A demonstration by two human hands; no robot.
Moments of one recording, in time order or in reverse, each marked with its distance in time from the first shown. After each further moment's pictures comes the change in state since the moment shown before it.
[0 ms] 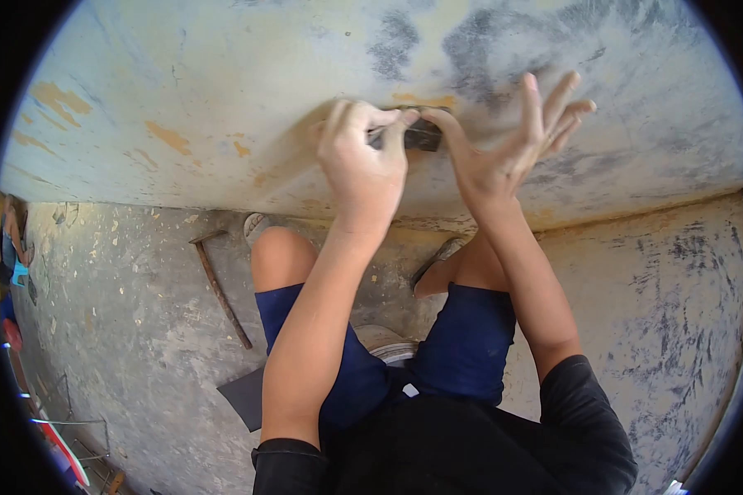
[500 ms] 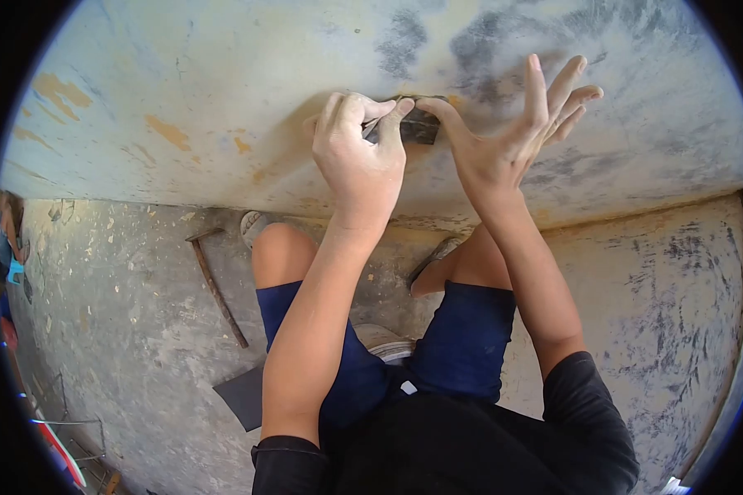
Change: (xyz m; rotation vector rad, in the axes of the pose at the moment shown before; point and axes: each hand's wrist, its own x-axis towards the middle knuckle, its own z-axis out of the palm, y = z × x) left_hand 0.008 0.001 -0.005 -0.014 0.072 -0.010; right_hand 0.018 -0.009 0.003 0.061 -0.024 0.032
